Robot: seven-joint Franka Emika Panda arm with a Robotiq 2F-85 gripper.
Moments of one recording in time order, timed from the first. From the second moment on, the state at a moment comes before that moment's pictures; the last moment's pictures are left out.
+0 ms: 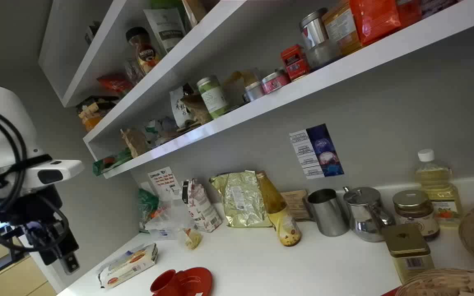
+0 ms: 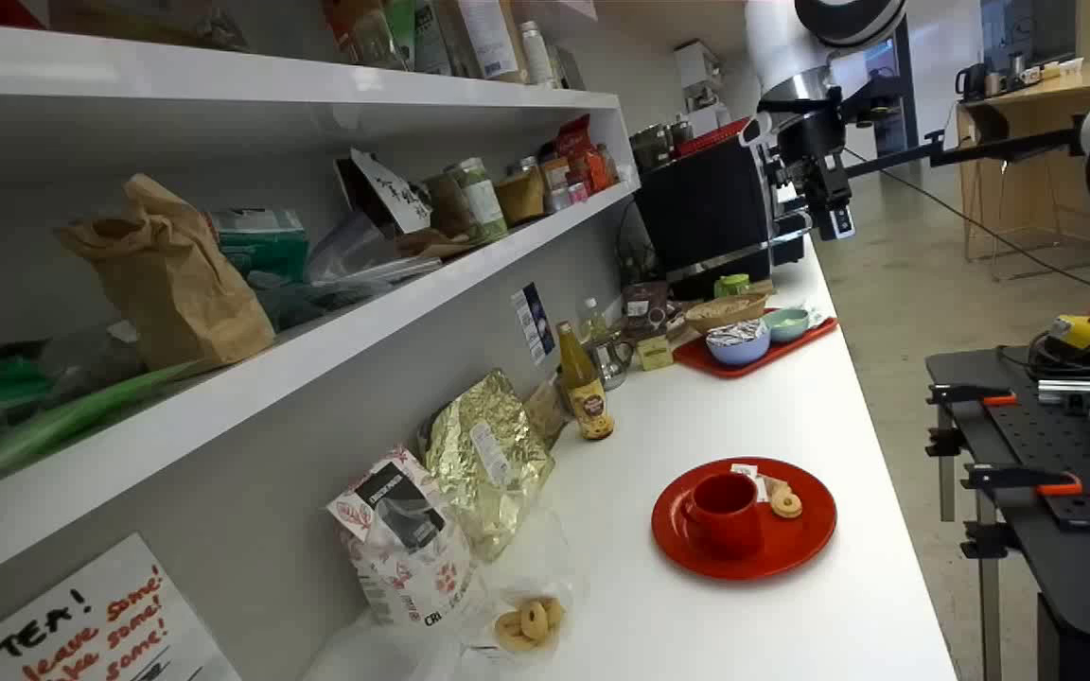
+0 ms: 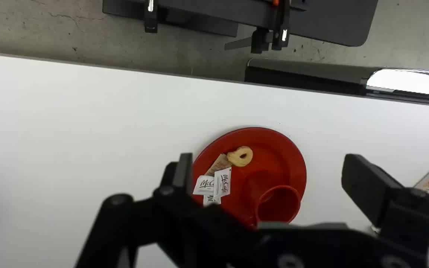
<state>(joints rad) 0.00 -0.66 -0.24 -2.61 0.02 1.84 -0.35</state>
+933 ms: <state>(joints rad) 0.02 -0.65 -0.21 -2.61 0.07 1.93 -0.35</state>
